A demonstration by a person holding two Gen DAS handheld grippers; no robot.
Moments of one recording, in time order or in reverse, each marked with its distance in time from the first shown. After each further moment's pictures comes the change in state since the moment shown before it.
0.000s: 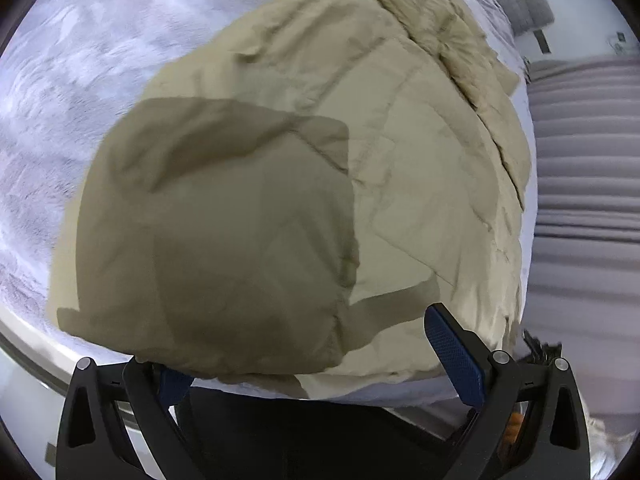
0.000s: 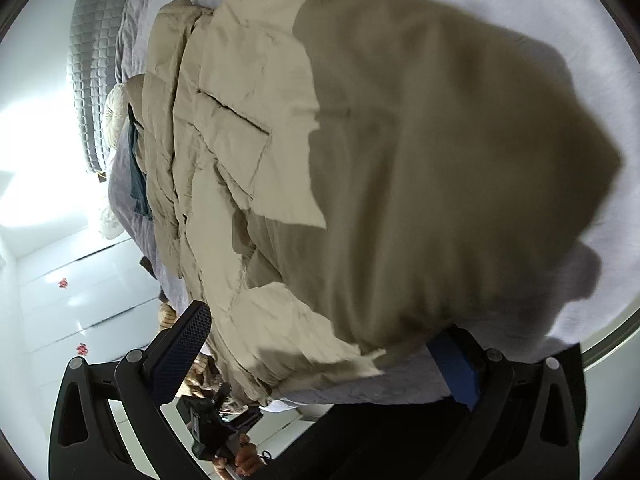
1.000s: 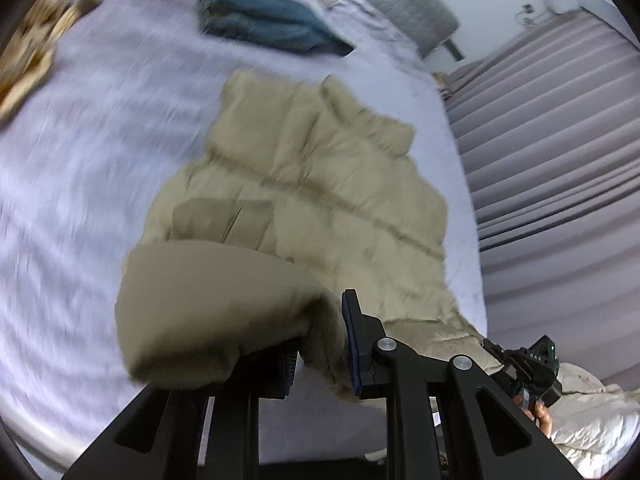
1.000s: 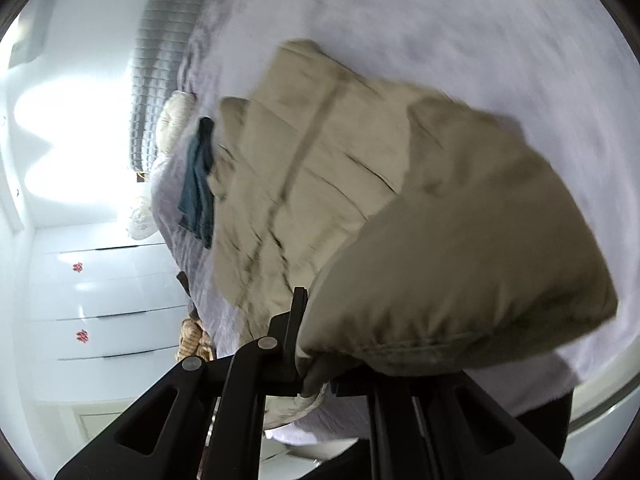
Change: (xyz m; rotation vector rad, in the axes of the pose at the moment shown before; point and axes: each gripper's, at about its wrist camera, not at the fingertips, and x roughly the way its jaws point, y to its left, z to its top) left arm -0.102 -0.101 0.077 0.271 -0.229 -0.113; right arm -0.056 0.111 0.008 -0.205 -0.184 0.057
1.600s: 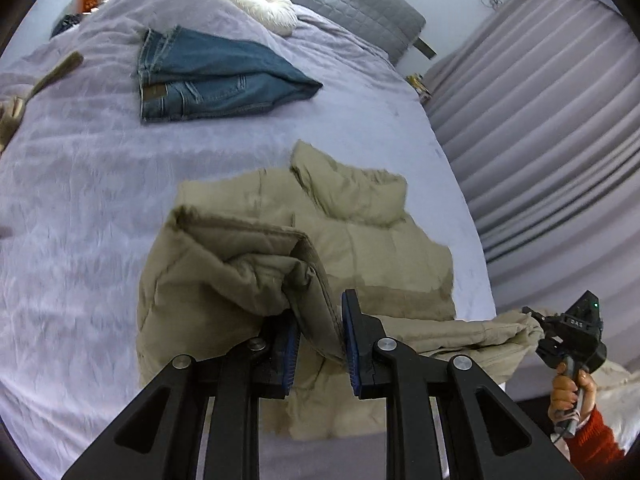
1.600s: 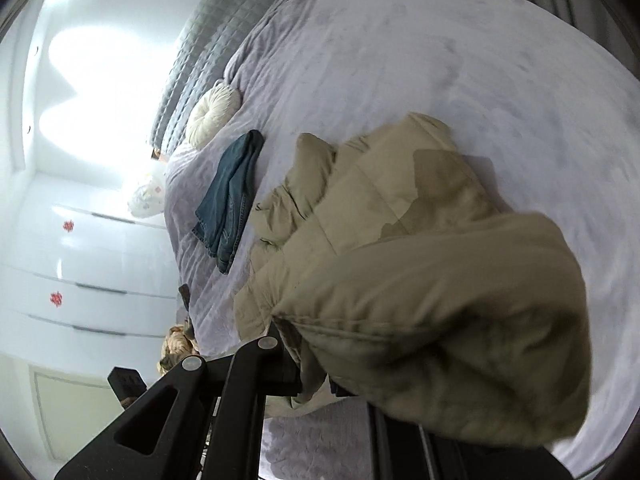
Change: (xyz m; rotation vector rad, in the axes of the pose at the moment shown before) left arm 0.040 -0.024 0.137 0.161 -0.056 0.030; right arm 0.039 0.134 0.096 -0.258 -0.039 -0.036
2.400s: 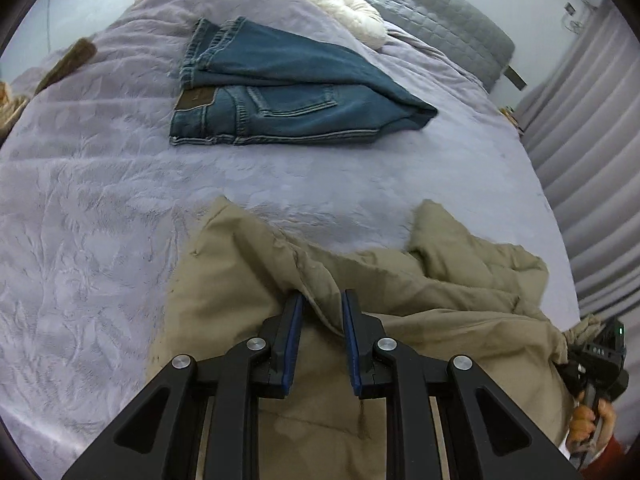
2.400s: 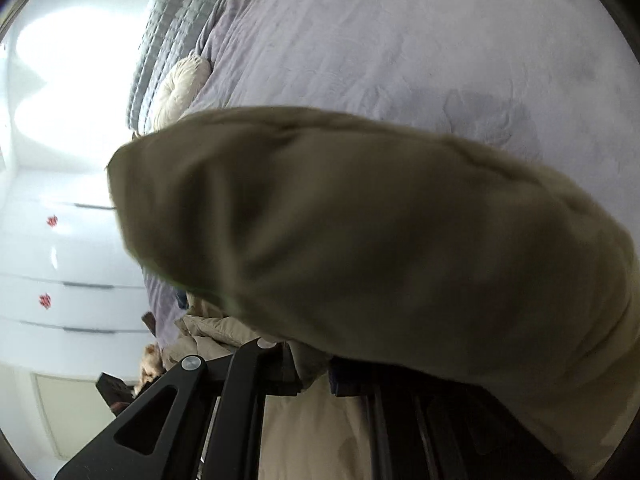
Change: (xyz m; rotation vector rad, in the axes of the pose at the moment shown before) left arm 0.161 0.078 0.084 -0.117 -0.103 0.291; right arm 0.230 -0.057 0.134 0.030 0.123 0.013
